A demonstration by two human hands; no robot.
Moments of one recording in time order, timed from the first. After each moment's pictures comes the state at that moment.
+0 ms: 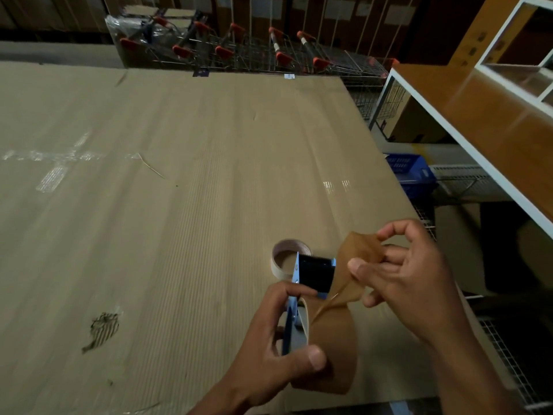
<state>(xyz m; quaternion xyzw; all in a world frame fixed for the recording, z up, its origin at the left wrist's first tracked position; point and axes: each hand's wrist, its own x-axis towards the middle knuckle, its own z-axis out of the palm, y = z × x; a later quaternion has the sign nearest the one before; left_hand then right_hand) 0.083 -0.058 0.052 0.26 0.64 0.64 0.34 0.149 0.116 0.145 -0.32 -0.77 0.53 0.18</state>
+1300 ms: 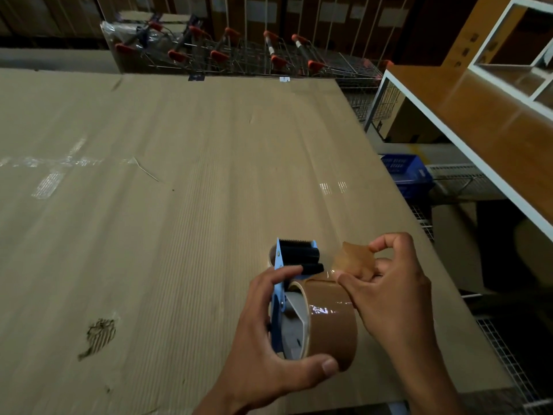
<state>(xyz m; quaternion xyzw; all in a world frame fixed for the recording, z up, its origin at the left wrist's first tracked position) 0.085 -0.059 0.065 0.31 0.67 0.63 0.22 0.145 0.099 0.126 -0.37 -0.82 0.38 0.21</state>
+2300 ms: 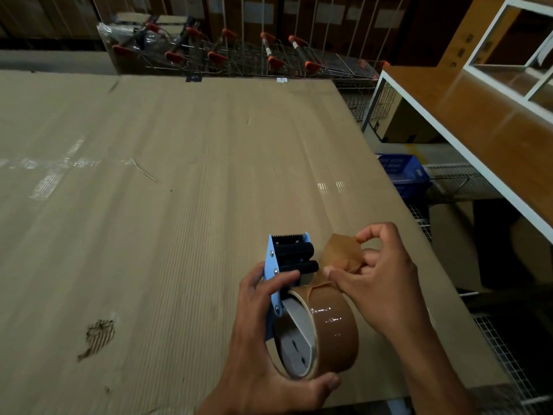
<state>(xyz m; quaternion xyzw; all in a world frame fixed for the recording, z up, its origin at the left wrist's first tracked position) 0.091 -0.065 0.063 0.37 0.69 0.61 0.11 0.140 0.105 0.126 -0.34 -0.81 0.44 0.18</state>
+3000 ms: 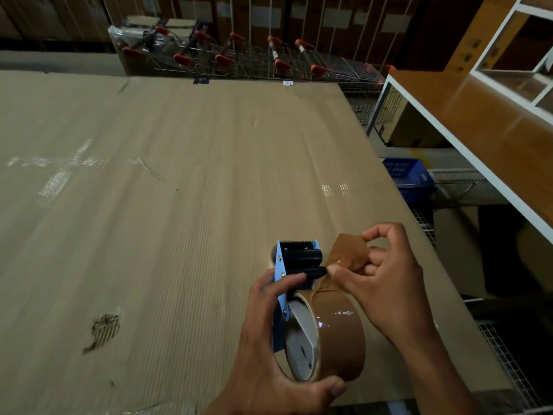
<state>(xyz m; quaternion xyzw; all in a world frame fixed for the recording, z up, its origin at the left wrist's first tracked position) 0.097 -0.061 0.062 0.35 0.68 0.63 0.14 0.144 0.106 0.126 -0.31 -0.81 0.46 0.21</state>
